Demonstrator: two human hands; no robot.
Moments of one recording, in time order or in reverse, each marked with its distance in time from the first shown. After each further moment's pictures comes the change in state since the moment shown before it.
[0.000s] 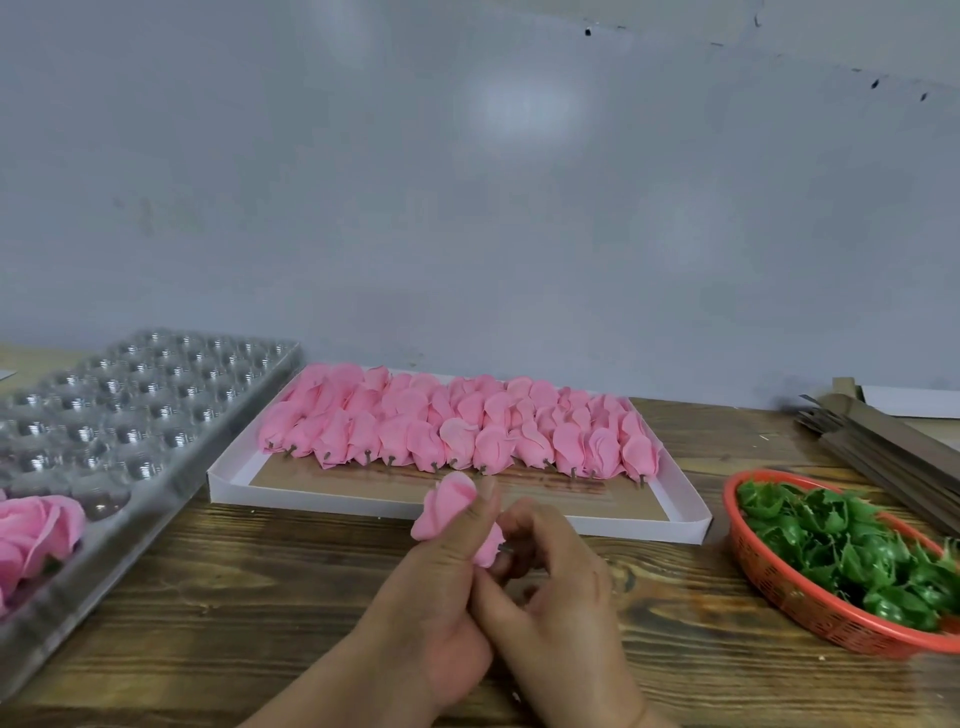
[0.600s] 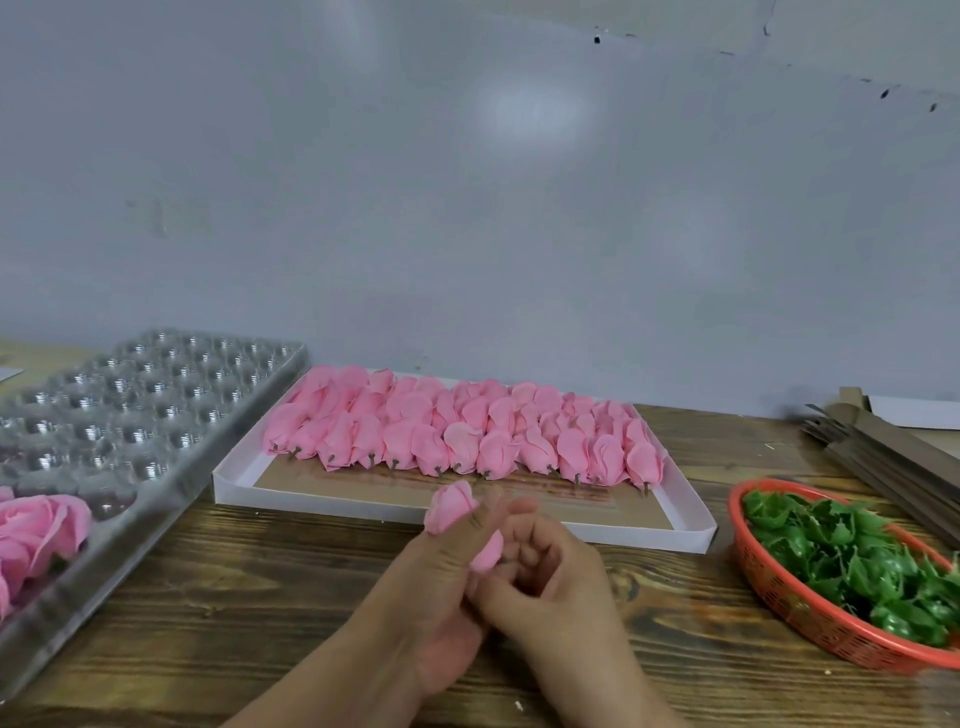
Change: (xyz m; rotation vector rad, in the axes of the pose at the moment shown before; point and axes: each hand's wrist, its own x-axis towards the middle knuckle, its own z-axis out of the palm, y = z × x) left_hand 0.007 0.006 -0.012 0.178 -0.046 0.026; right_hand 0.006 0.000 -0.002 0.549 -0.206 0.413
